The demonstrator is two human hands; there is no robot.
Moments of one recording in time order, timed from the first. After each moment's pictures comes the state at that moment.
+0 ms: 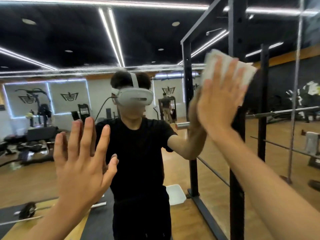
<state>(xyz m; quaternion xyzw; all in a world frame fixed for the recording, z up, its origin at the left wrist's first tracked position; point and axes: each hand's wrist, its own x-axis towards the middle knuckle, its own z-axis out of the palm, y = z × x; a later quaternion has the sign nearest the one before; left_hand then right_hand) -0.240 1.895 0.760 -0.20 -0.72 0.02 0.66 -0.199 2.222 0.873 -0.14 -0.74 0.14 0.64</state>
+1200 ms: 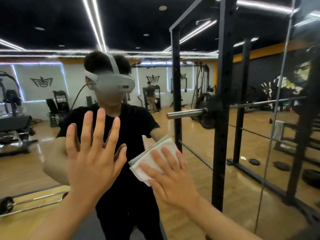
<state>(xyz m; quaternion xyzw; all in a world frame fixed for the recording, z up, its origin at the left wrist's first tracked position) -0.241 1.890 0.758 -0.21 -0.72 0.01 0.66 -0.189 2.123 0.664 0.15 -0.84 -0.10 0.51</state>
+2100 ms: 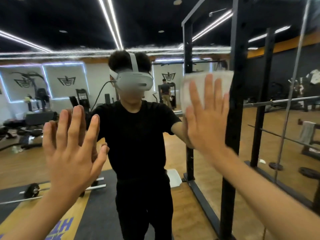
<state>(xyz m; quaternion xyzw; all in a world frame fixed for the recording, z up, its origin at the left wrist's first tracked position) -0.236 1.893 0.760 -0.22 -0.72 -0.01 0.66 -0.196 2.231 0.801 0.01 -0.78 0.04 0.63</state>
